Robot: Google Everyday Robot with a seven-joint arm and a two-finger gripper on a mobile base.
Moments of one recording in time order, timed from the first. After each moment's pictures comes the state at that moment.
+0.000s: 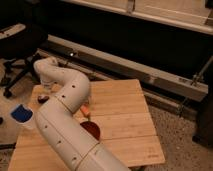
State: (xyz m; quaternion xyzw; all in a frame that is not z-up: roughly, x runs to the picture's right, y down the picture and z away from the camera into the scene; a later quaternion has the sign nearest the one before) arm -0.400 0.014 0.995 -0.30 -0.15 0.00 0.94
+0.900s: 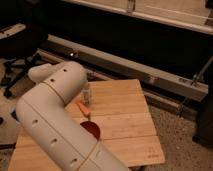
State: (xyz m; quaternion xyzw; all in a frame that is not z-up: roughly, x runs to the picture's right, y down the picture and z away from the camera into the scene) arm -0.379 0.101 0.910 -0.36 -0.13 -0.05 0.92
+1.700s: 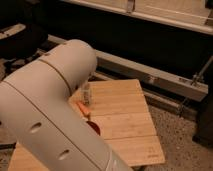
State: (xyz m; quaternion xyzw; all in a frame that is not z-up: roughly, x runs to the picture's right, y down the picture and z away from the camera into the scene) arm -0.295 0.165 0.827 -0.36 -0.08 0.01 0.93
